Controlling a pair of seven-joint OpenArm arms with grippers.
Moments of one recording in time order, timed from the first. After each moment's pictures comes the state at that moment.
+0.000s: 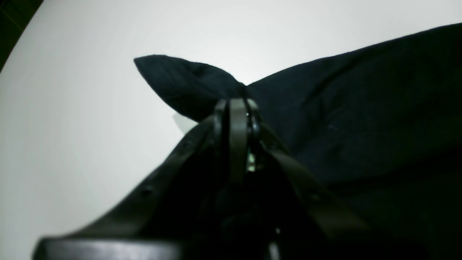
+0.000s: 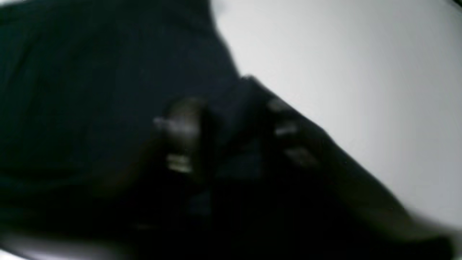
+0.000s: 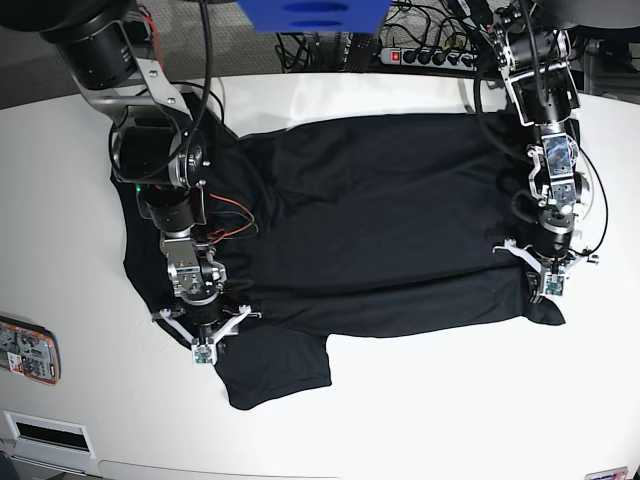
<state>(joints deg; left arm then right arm) -7.5 -15.0 -21.8 56.6 14.1 -21.1 -7.9 37.0 1.9 7.0 13.0 -11.4 1.1 11.5</state>
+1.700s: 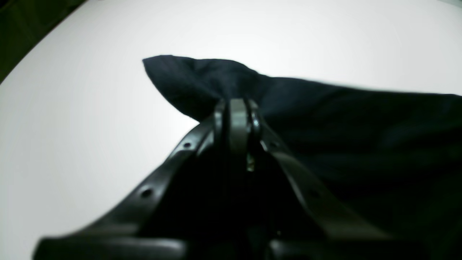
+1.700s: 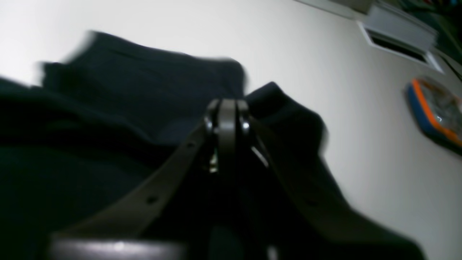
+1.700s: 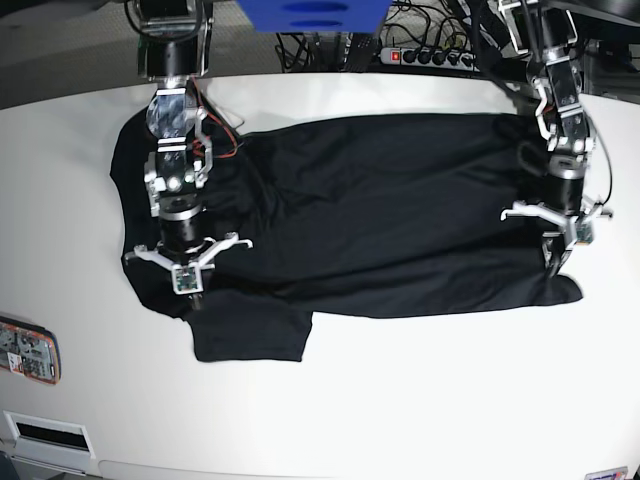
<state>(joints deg) 12.5 -12.5 -24.9 80.7 -7.3 -20.9 -8.1 -3.7 1.9 3.8 84.6 -11.7 6.8 -3.4</state>
